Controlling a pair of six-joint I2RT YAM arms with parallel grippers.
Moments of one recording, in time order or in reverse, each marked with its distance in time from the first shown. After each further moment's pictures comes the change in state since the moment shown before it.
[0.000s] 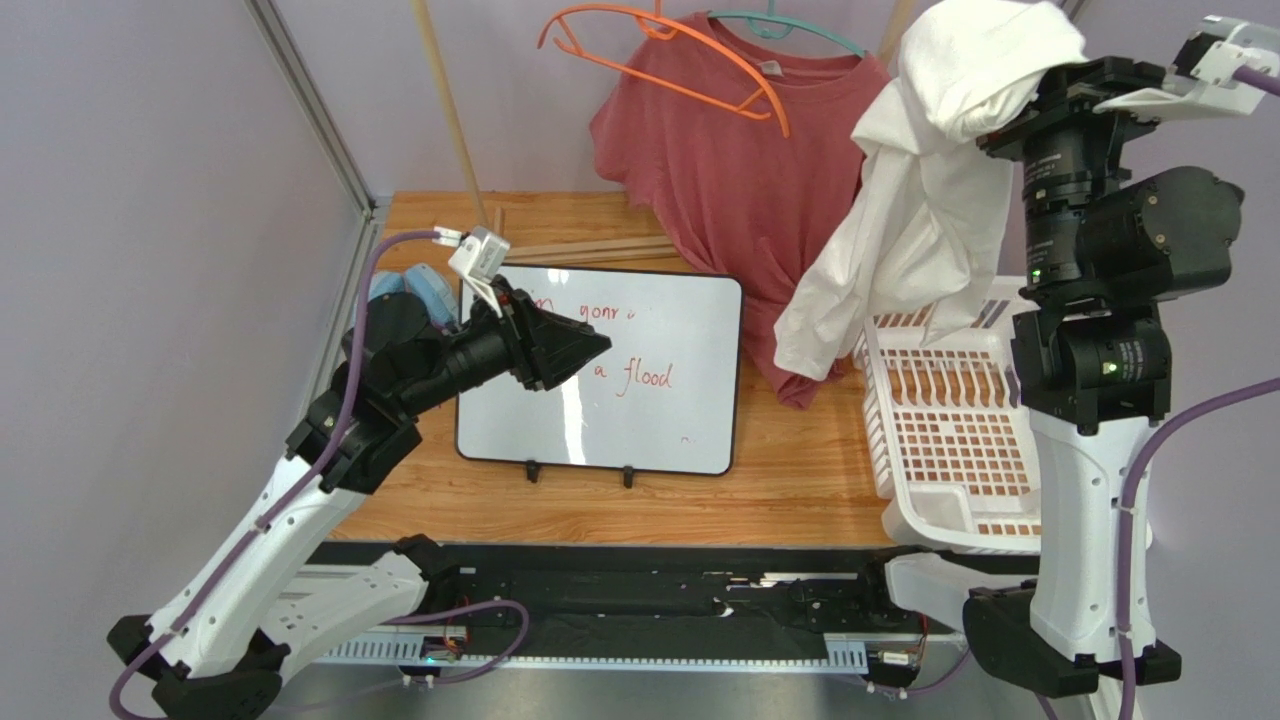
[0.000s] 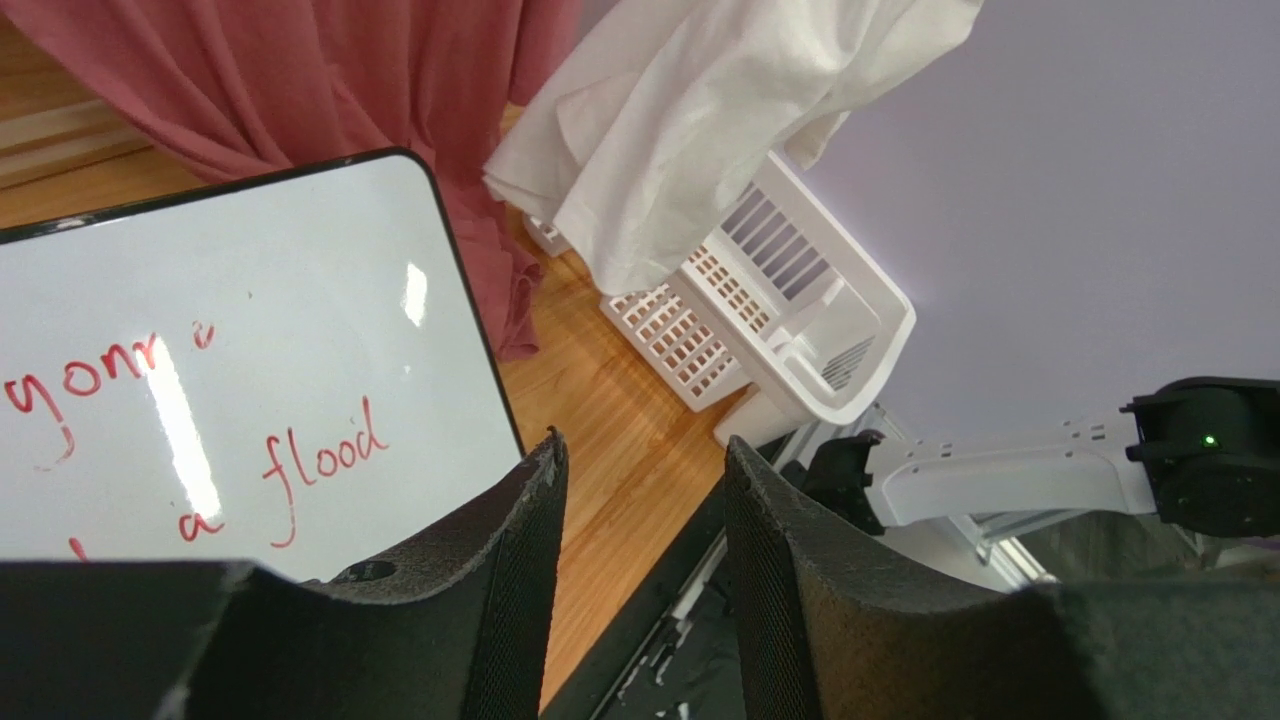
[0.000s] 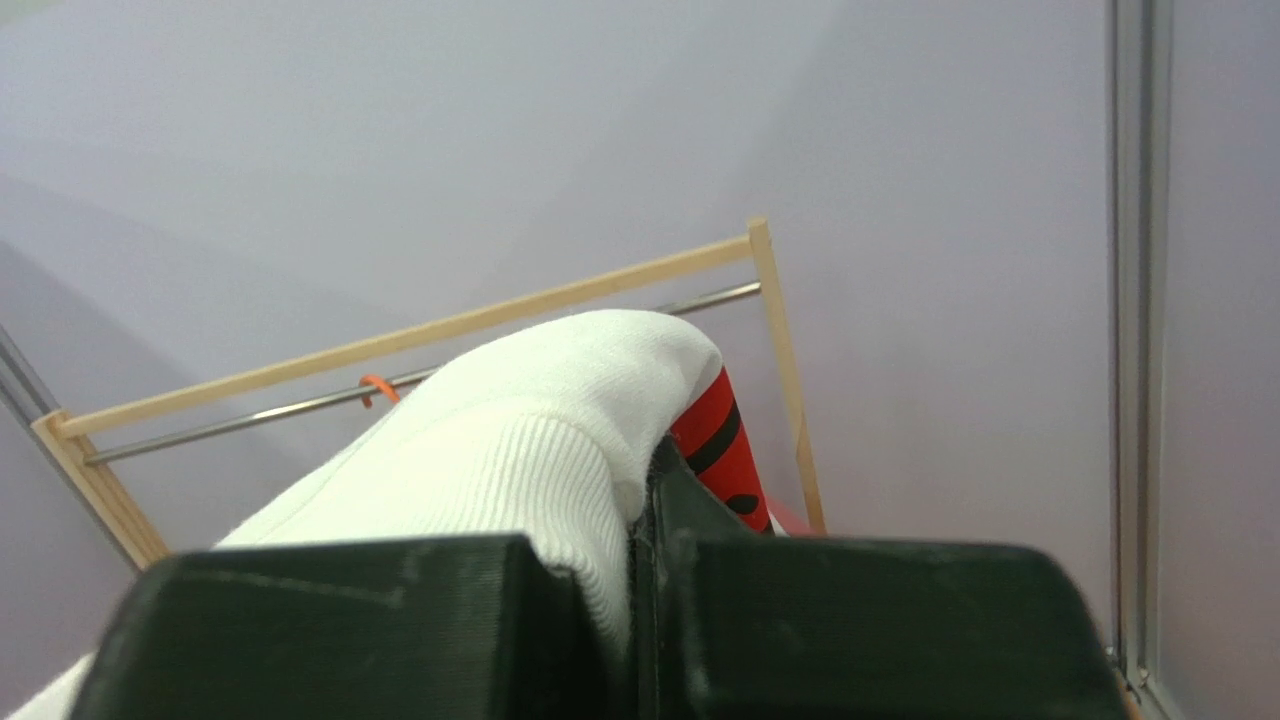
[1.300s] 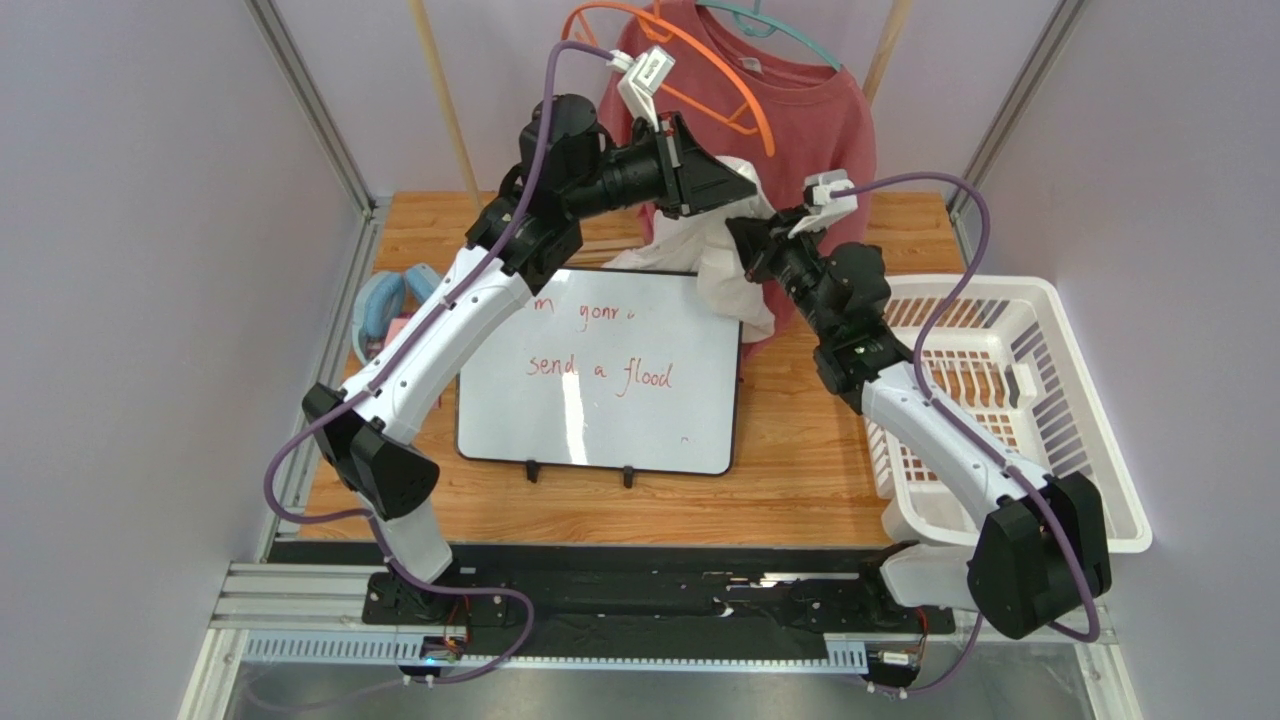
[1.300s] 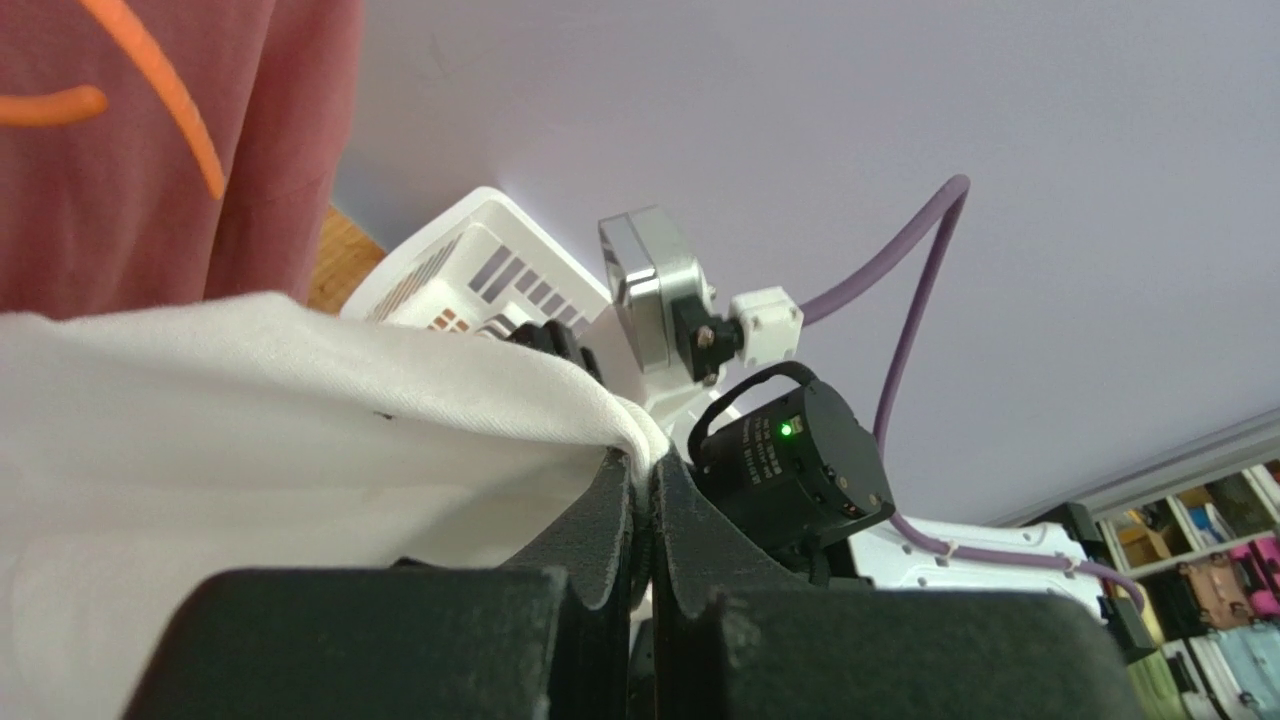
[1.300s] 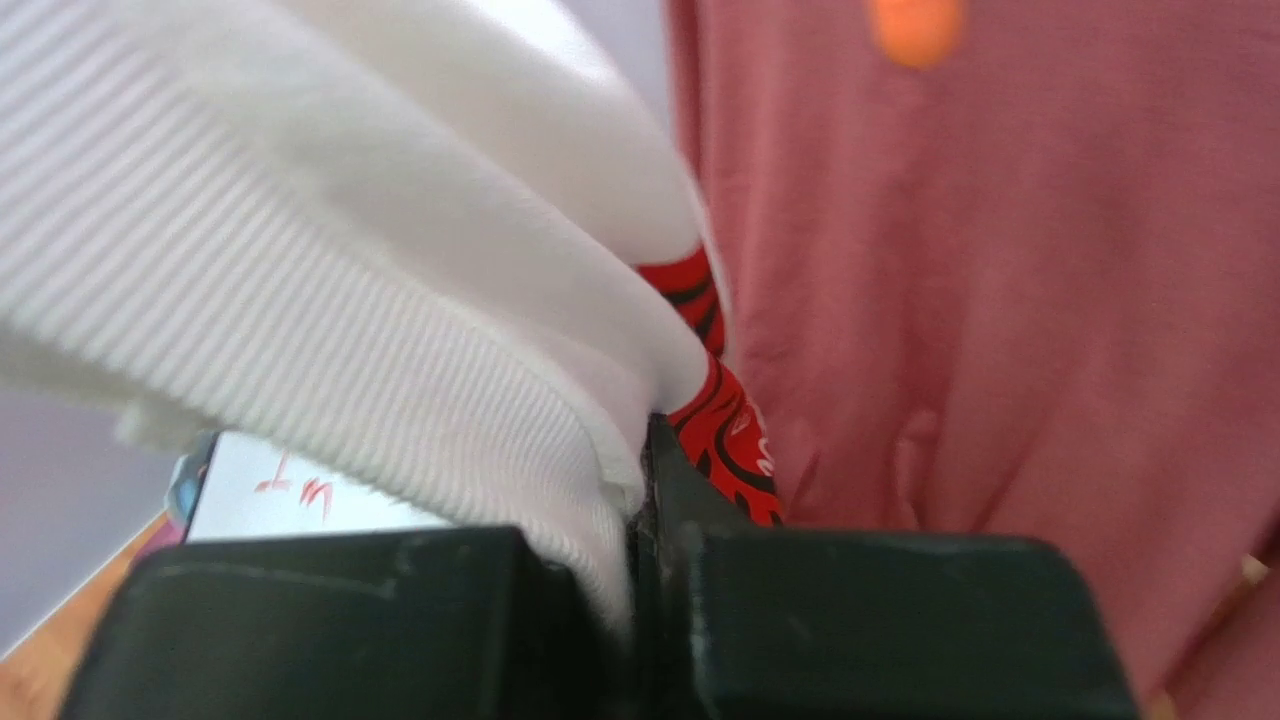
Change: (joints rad) left arm -0.014 0.864 0.846 0.159 0.251 -0.208; right arm 0.273 0.140 -0.907 0.702 -0.272 -0.003
